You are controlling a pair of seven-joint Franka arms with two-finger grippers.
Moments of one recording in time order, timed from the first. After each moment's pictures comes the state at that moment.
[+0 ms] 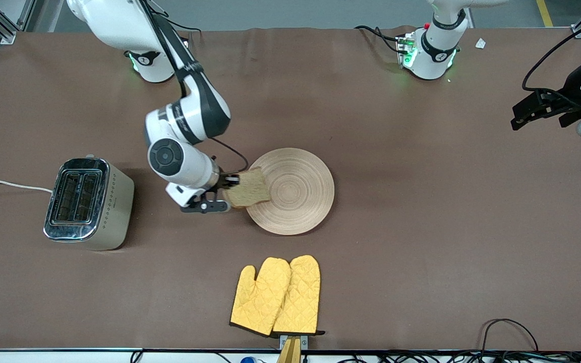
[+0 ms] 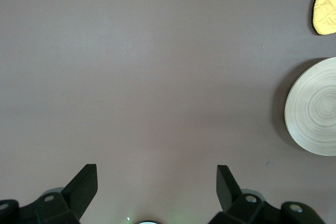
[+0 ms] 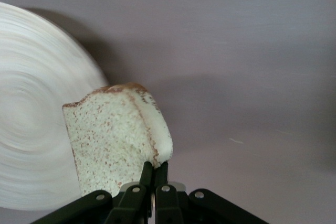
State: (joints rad) left arm -0.03 0.04 -0.09 -1.43 0.01 1.44 -0.15; right arm 0.60 0.44 -0.16 -1.64 0.10 1.86 0.34
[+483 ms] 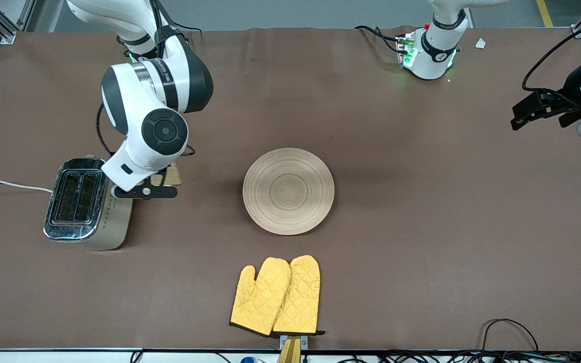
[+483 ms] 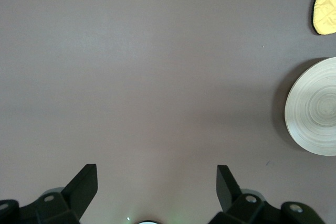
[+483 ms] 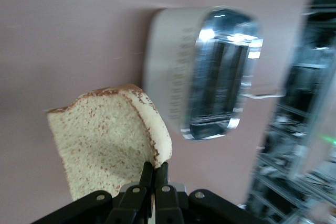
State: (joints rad) left arm -0.03 0.04 -0.09 -1.43 0.01 1.44 -0.15; right arm 0.60 0.41 -0.16 -1.38 -0.48 1.33 0.35
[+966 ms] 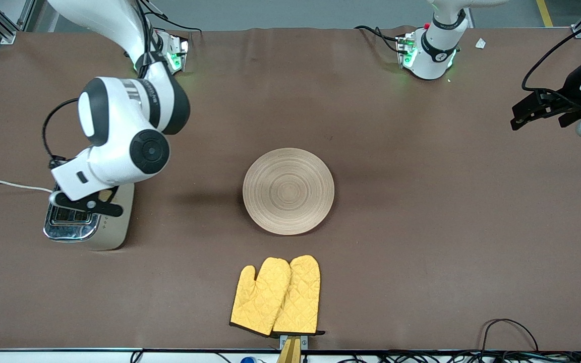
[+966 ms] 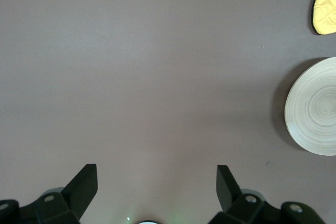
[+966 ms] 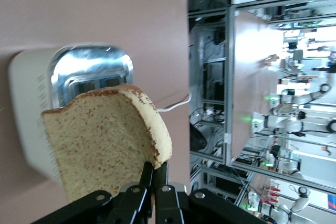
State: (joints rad) left arm -0.03 0.04 -0.09 -1.43 0.01 1.44 -0.15; right arm 0.51 0.44 -0.18 -1.39 -0.79 1.36 0.45
